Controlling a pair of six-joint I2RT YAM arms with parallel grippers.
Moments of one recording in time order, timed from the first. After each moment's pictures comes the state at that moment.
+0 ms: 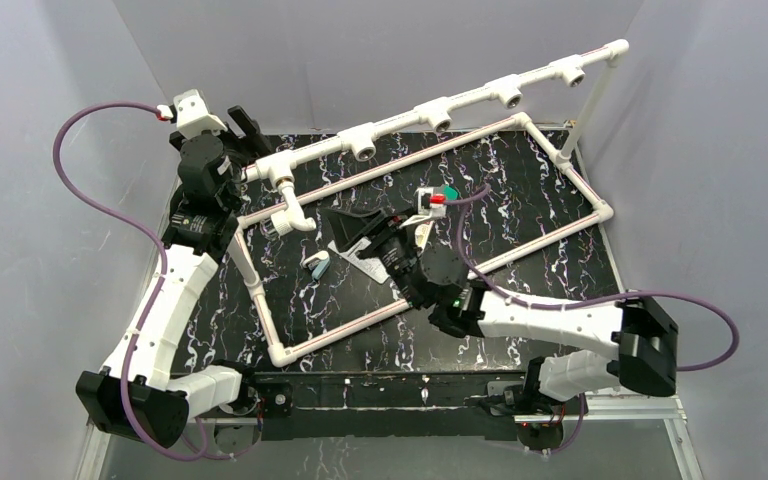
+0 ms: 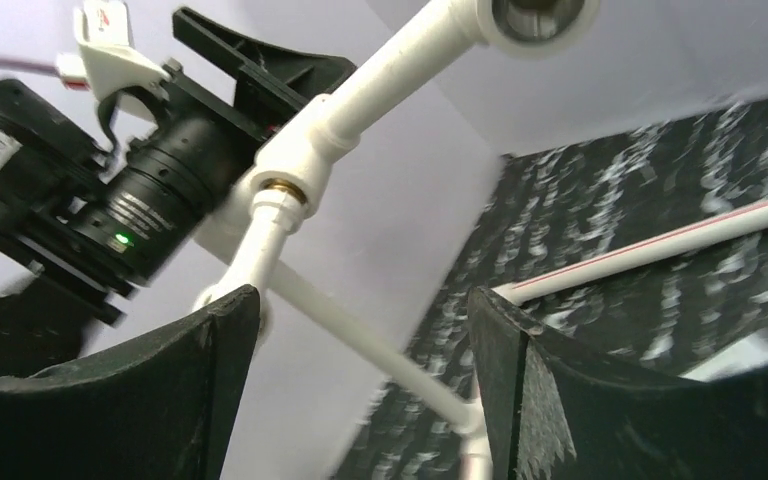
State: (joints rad) left arm -0.25 1.16 1.21 -0.13 -0.42 -0.30; right arm 1.28 1.34 0.92 0.72 0.66 0.71
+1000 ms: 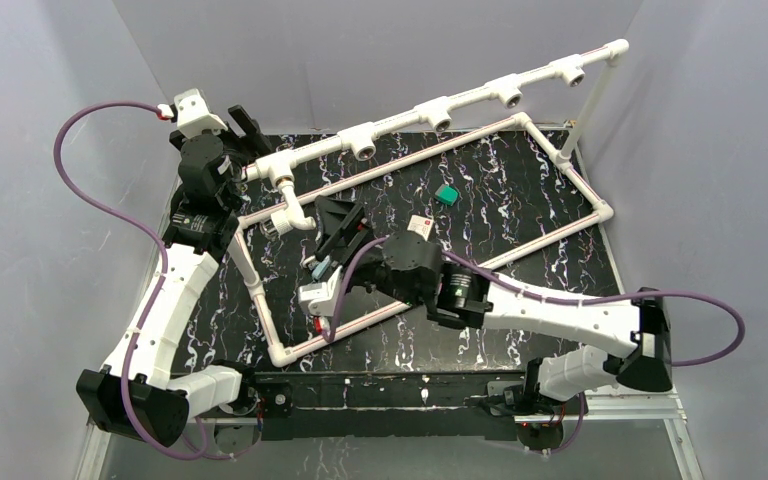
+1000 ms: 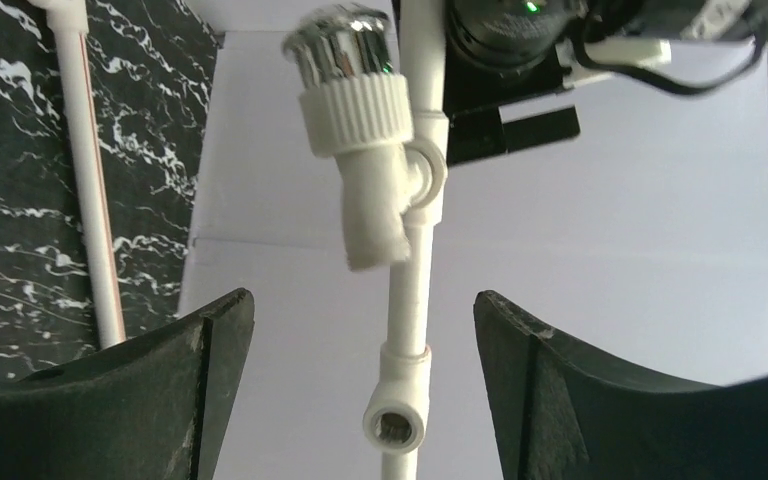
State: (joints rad) left arm -0.25 1.16 1.21 -0.12 -0.42 -0.29; right arm 1.32 1.33 1.23 0.04 0.23 -1.47
